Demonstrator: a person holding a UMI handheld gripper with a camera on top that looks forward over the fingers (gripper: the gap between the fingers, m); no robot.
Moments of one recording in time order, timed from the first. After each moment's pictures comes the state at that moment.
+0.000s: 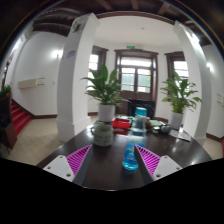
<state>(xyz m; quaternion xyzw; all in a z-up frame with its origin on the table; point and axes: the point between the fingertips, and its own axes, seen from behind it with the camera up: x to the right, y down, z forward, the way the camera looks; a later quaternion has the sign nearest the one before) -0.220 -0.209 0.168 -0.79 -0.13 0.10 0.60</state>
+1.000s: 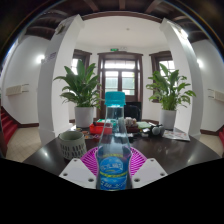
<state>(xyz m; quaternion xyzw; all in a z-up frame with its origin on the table) -0.175 -0.068 0.075 -0.77 -0.05 0.06 0.63</state>
